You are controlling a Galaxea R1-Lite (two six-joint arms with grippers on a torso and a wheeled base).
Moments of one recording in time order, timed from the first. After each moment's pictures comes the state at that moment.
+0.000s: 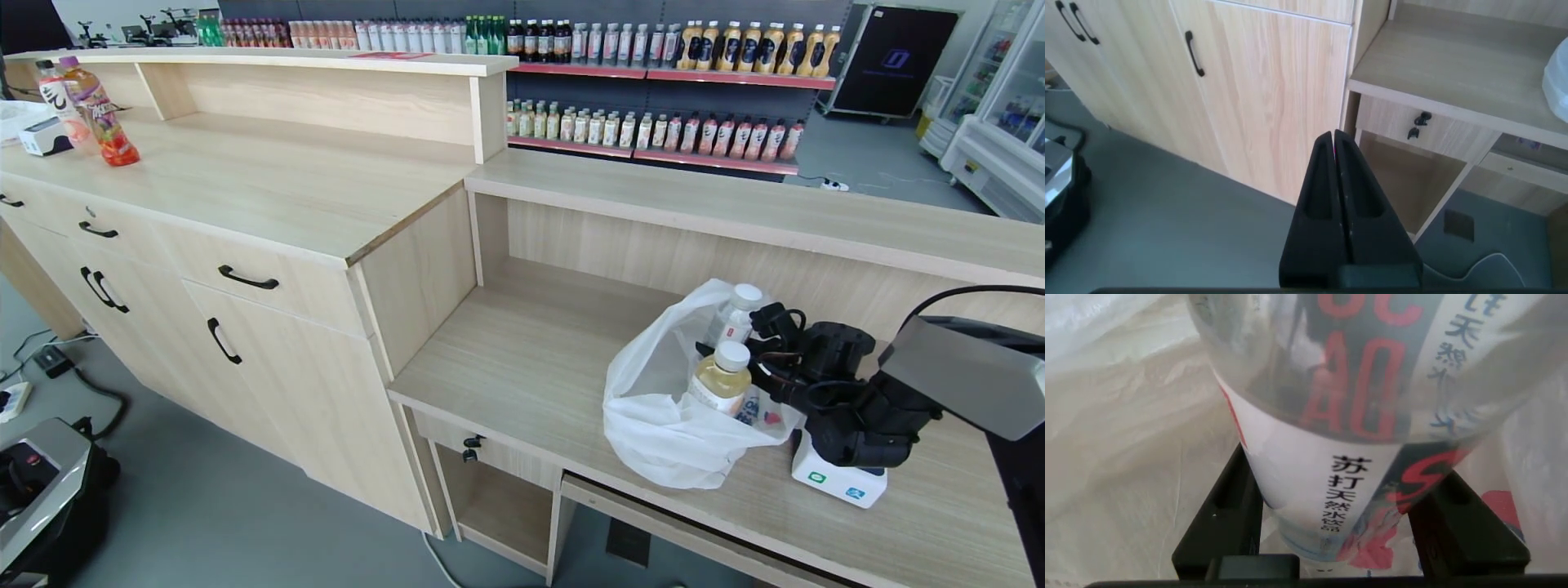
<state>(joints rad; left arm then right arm) 0.00 0.00 0.00 0.00 0.01 0.01 -0.03 2.51 -1.11 -1.31 0.44 -0.17</state>
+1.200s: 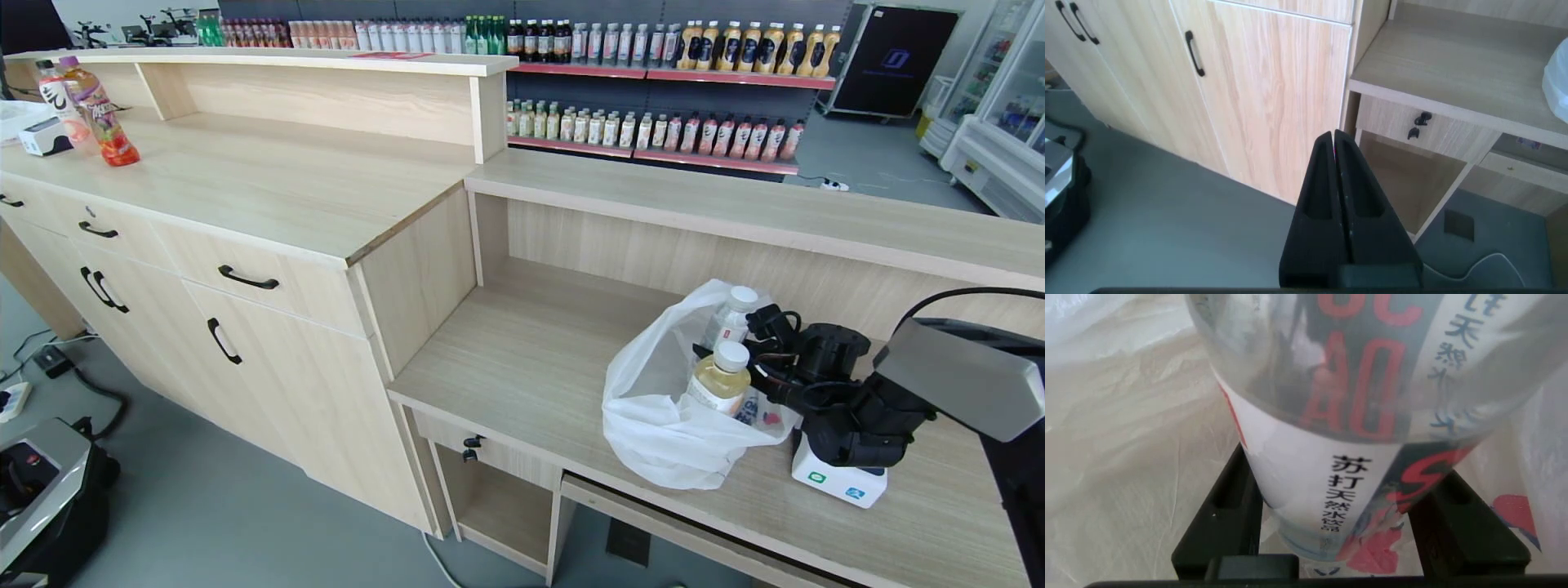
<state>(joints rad) 0.00 0.00 0.00 0.00 0.01 0.01 -0.03 2.52 -1.13 -1.31 0.45 -0.18</state>
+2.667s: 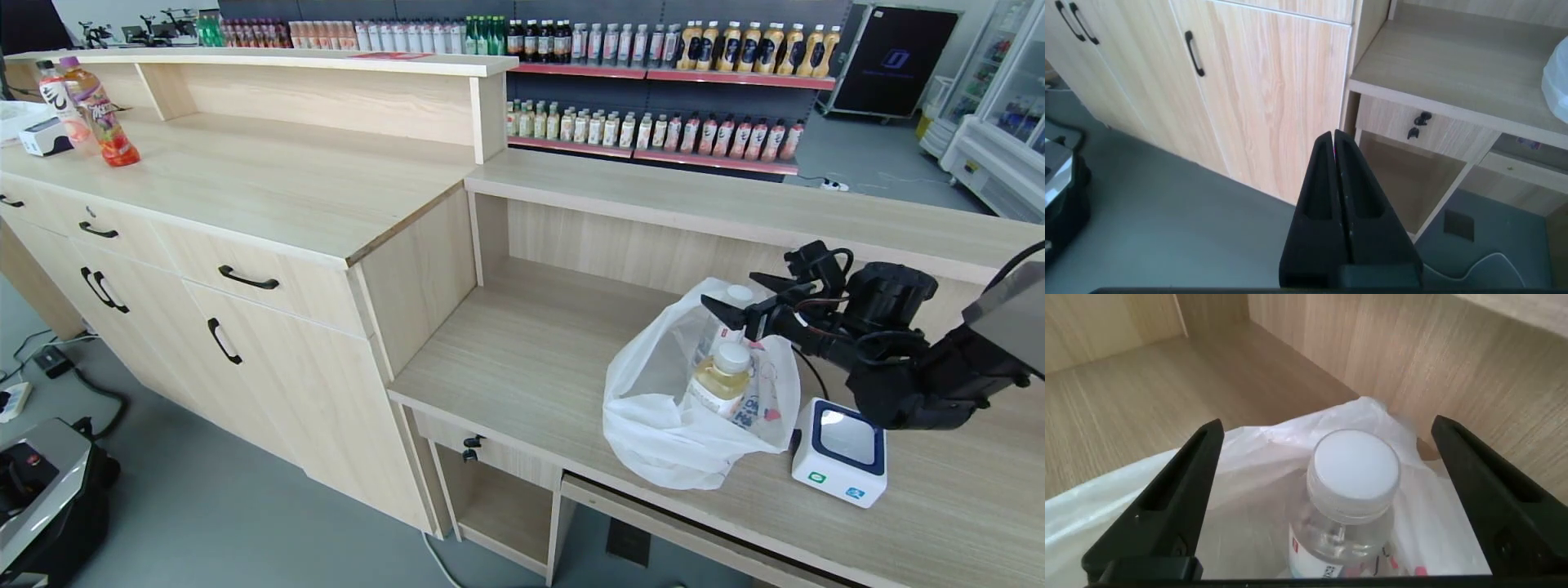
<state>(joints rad) 0.00 0.00 0.00 0.00 0.01 0.01 -0.03 2.22 -1.04 -1.22 0.49 -0.19</state>
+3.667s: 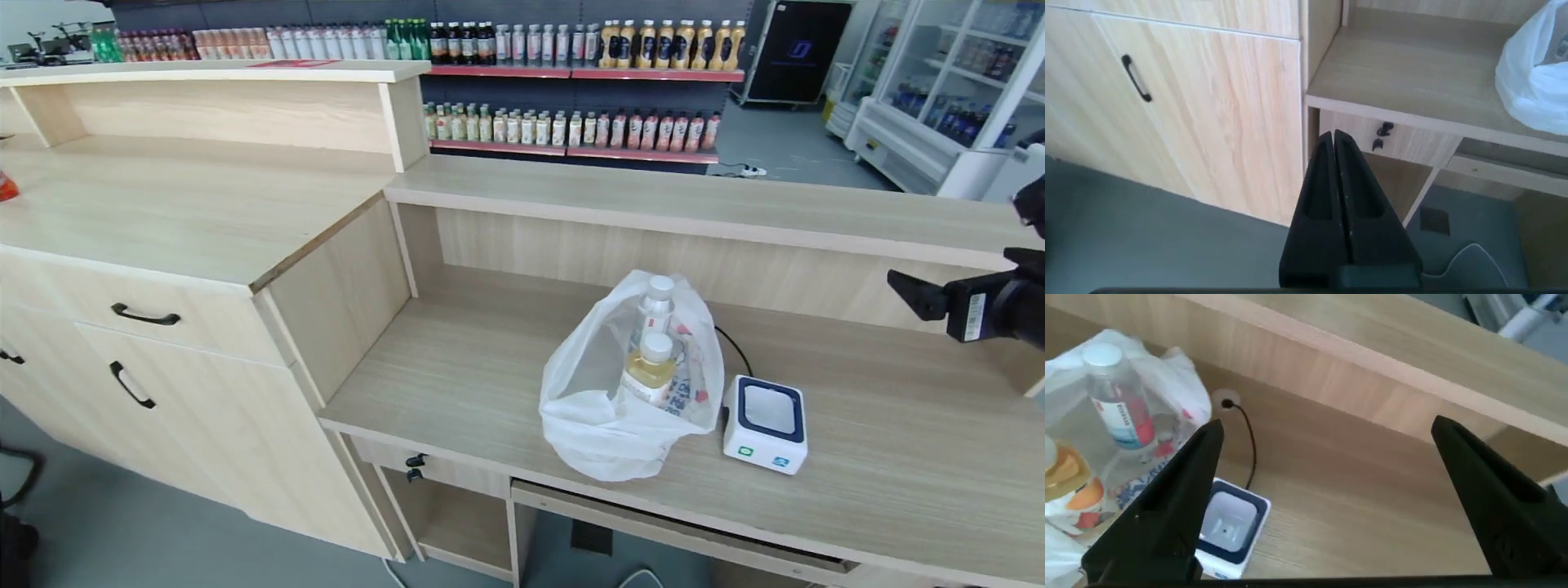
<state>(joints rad) 0.00 0.00 0.00 0.00 0.01 0.01 -0.03 1.35 -0.67 -0.64 -0.12 -0.32</state>
